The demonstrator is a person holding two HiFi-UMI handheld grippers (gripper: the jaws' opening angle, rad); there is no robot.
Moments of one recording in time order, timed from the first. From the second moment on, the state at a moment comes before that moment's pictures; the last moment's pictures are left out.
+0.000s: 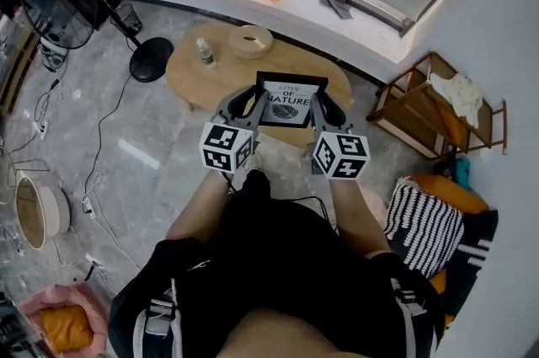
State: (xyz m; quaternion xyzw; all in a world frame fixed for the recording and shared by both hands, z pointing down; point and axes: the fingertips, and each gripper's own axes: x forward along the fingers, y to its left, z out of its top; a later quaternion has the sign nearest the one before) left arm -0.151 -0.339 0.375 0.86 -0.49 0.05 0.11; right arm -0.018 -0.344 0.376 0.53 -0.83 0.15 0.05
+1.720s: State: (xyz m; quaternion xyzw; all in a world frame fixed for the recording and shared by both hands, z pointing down) left arm 0.040 -0.675 0.952 0.81 -0.30 0.31 0.40; right arm 0.169 -0.647 0.956 0.52 -0.64 0.52 0.22
